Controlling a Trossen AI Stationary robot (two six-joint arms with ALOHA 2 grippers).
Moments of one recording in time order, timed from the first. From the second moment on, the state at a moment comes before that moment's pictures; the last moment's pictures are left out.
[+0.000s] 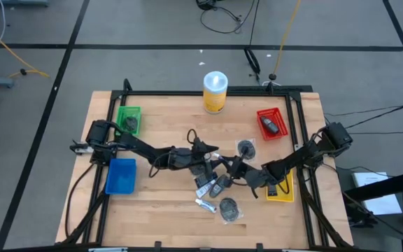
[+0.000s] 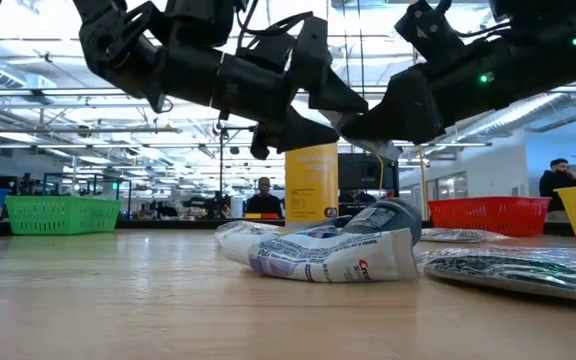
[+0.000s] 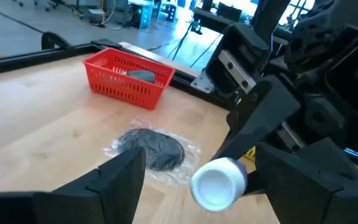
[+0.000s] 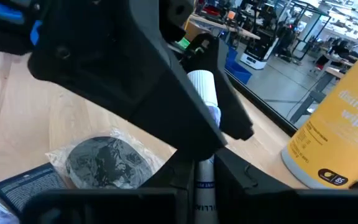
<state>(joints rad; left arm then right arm) -0.14 1.93 0.91 0.86 -0.38 -0.37 0.41 1.70 0.58 0.79 0.94 -0.04</state>
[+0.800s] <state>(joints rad) -0.12 1.93 0.91 0.75 -0.15 -0.26 0.44 1.57 0.59 0.43 0.82 0.15</state>
